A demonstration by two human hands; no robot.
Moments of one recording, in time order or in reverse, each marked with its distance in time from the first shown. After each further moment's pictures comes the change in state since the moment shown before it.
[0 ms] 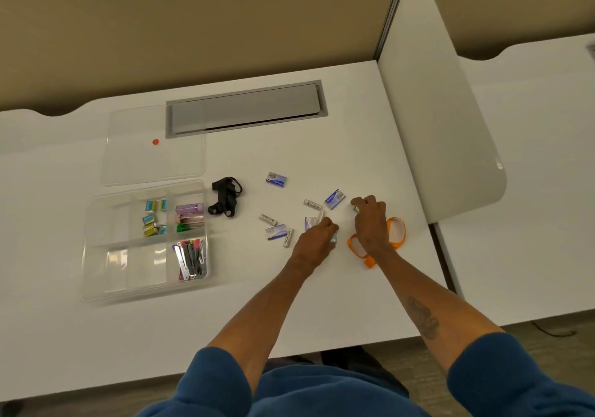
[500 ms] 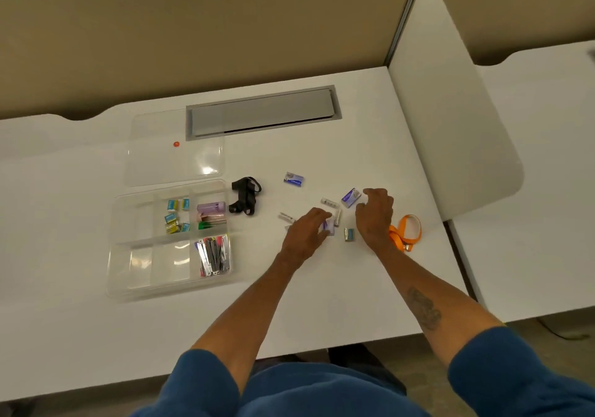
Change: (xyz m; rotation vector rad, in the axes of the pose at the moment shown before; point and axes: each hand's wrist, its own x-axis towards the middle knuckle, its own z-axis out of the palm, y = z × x) left_hand -0.042 -0.047 -0.047 -0.163 0.224 0.037; right_hand -0.002 -0.053 0.007 0.214 0.189 0.205
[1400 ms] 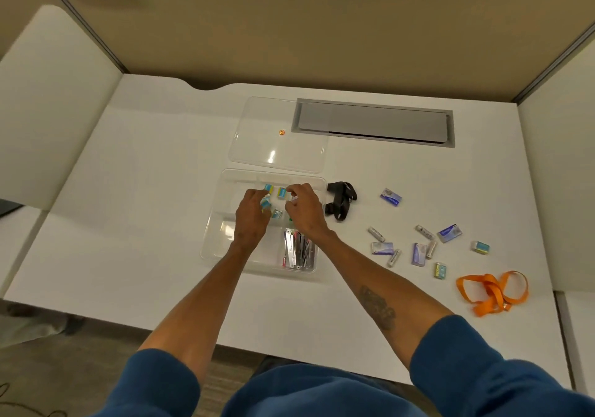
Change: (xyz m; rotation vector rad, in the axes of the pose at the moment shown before) left_hand -0.121 -0.209 -0.187 -0.075 0.549 -0.525; right_hand -0.119 -0.285 0.164 0.301 -0.561 -0.438
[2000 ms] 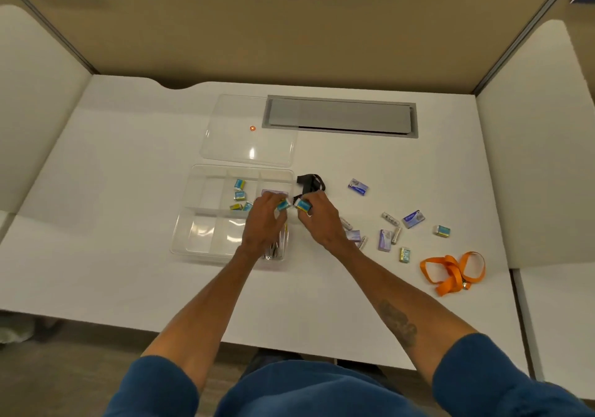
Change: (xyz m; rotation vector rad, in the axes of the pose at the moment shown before) left_hand -0.044 0.064 0.061 0.060 -0.070 0.287; right_hand -0.058 0.074 -0.082 -0.130 0.074 -0.084
